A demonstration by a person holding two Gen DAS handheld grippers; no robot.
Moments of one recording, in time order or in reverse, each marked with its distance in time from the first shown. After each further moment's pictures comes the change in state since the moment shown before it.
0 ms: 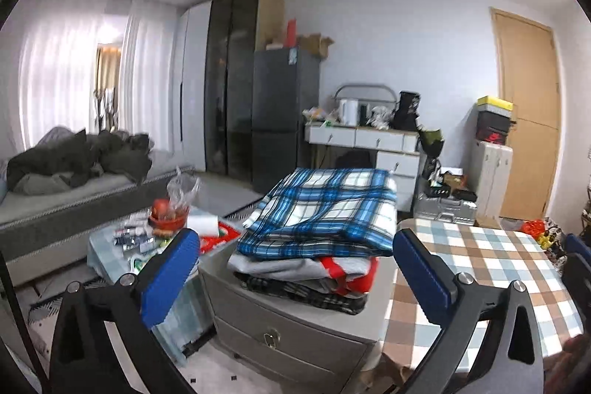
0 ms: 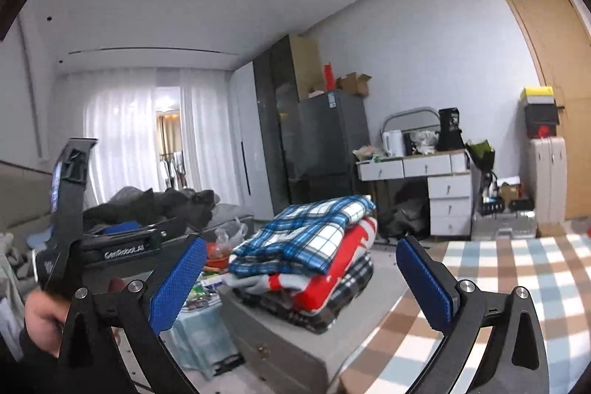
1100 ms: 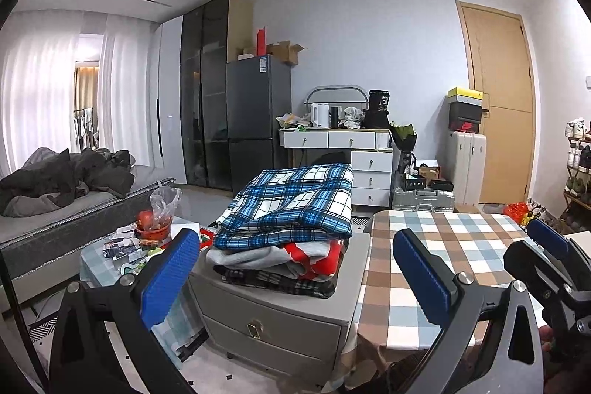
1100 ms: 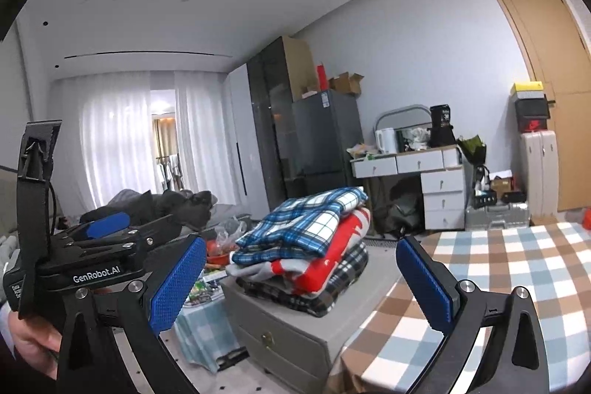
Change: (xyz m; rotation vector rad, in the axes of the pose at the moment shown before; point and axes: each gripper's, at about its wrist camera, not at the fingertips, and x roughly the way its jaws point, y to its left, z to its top) left arm -0.023 -0.028 -0.031 0.081 -0.024 -0.060; right arm -0.029 0.006 -0.013 0.006 -0.007 -0.029
